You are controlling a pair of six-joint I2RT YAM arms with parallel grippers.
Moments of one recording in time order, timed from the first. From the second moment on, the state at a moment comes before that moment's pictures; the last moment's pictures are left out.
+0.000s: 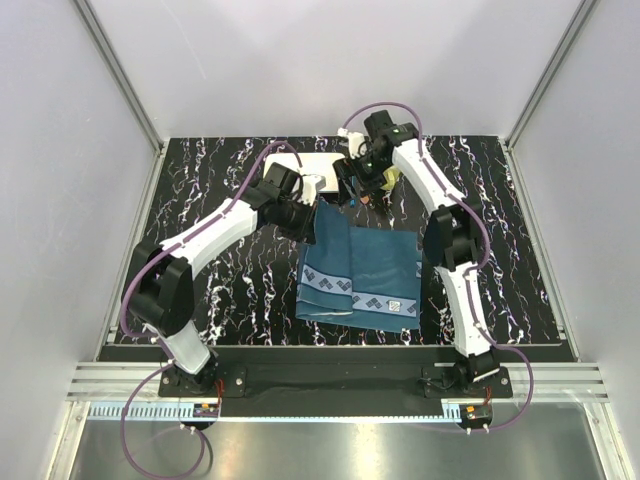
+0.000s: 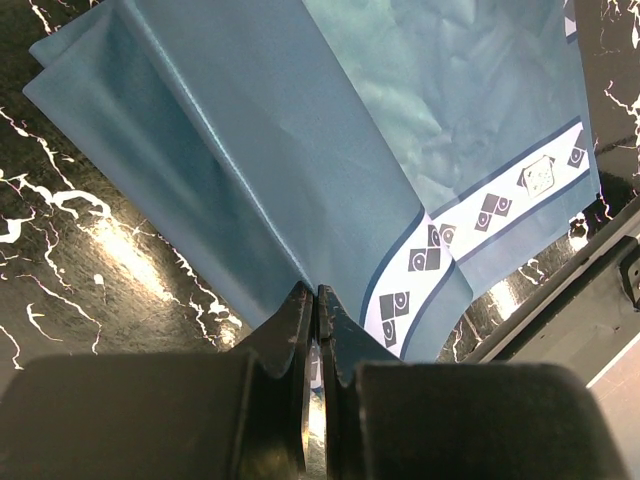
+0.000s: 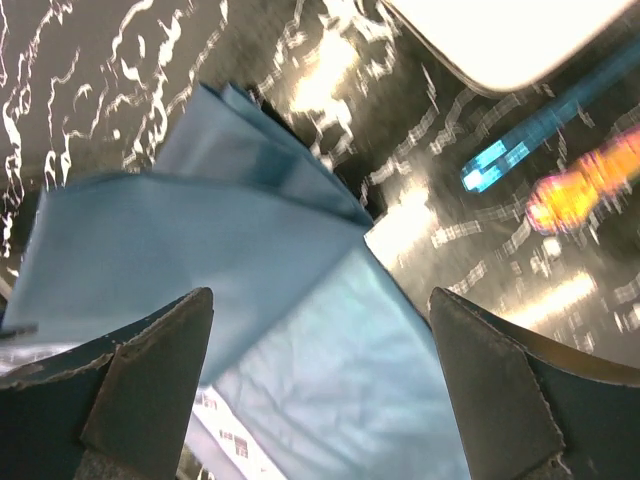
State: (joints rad) left arm -0.52 1.69 1.33 -0.62 0.38 -0.13; right arm 0.38 2.44 2.42 -1.14 -0.49 -0.18
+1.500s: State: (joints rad) left arm -0.19 1.62 1.58 -1.01 0.03 0.11; right arm 0.29 2.04 1.76 -1.19 -0.35 -0.36
